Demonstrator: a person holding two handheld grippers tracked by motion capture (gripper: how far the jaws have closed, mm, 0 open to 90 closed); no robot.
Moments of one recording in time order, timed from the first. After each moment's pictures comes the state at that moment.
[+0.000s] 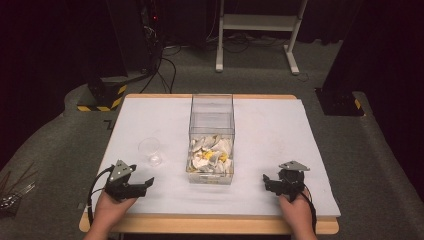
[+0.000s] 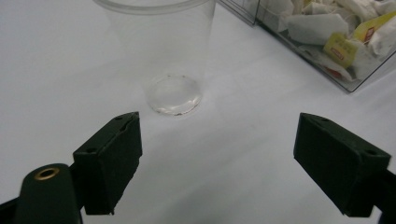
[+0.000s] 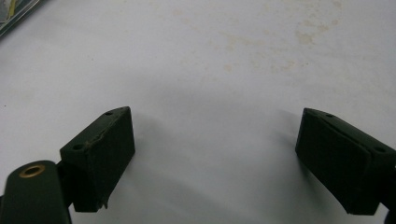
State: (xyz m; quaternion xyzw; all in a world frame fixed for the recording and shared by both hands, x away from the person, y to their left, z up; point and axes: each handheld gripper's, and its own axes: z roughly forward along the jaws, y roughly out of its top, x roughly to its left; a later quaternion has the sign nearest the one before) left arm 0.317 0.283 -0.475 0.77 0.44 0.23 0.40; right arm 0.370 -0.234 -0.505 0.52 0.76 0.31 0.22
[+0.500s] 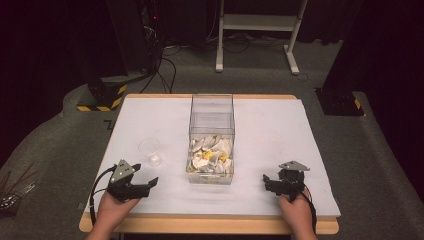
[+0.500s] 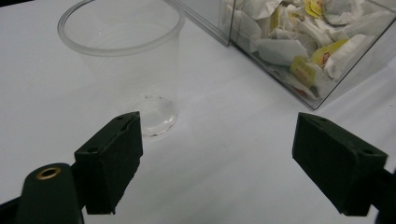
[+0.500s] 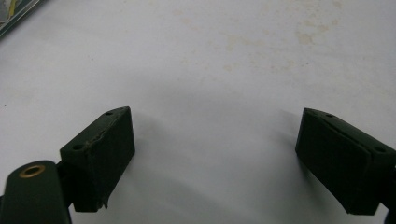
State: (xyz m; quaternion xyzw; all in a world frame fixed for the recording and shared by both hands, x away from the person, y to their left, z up) left arm 0.312 0.271 -0.463 0.77 0.42 0.22 0.42; right arm 0.370 -0.234 -0.505 0.52 0.76 0.31 0.22
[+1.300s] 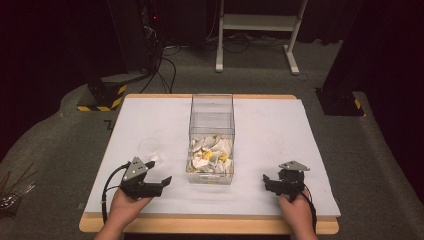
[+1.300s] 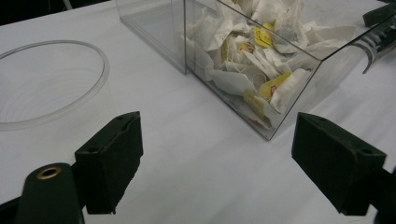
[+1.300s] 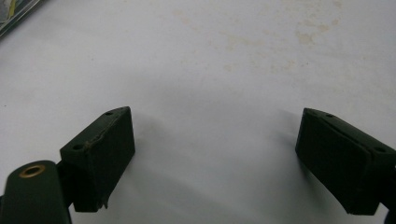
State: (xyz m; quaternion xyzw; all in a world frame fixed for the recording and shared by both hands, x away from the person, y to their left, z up) left arm 0.319 0.235 -0.451 0.78 0.39 0.21 0.45; right arm 0.370 -0.234 -0.505 0.52 0.77 0.31 0.22
